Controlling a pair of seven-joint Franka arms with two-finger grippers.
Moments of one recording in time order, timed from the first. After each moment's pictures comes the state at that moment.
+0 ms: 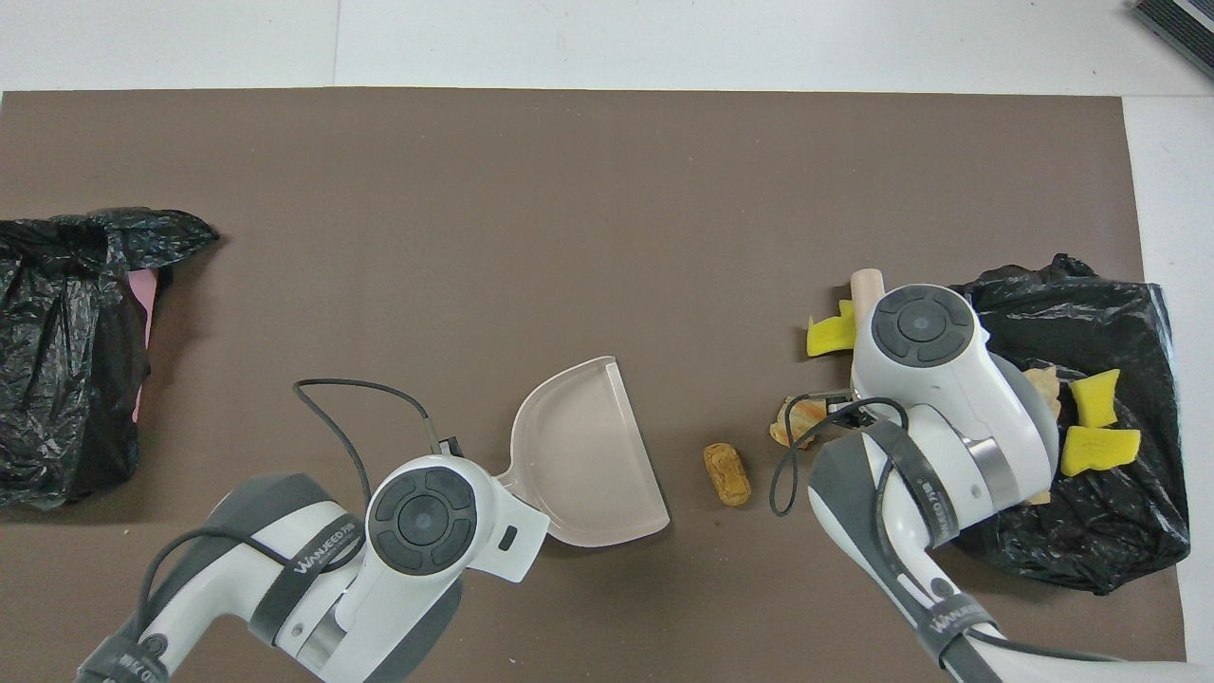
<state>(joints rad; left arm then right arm) -0.59 -0.11 -0.09 -2.37 0.07 2.17 0.59 0.03 0.08 0.25 -2.15 -0.25 1.94 0.41</state>
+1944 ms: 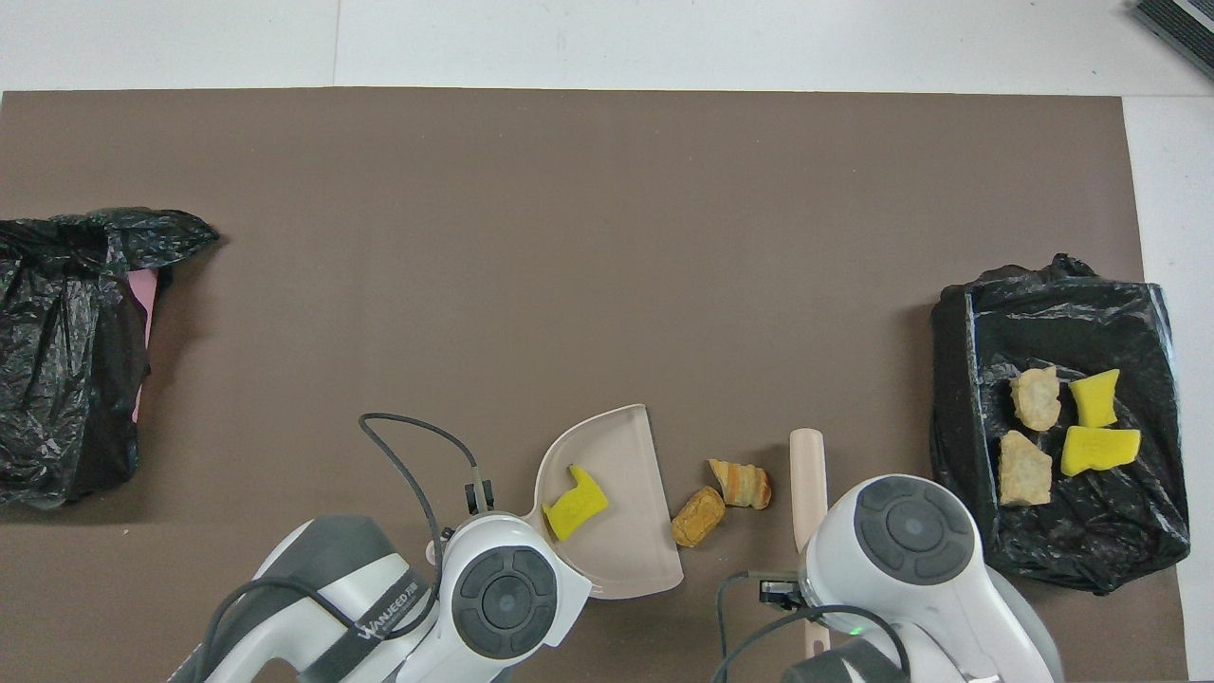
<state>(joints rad) -0.73 -0.14 -0.09 -2.38 0.14 2.10 0.53 0.27 -0.36 0.21 -2.46 0.13 1.73 0.53</state>
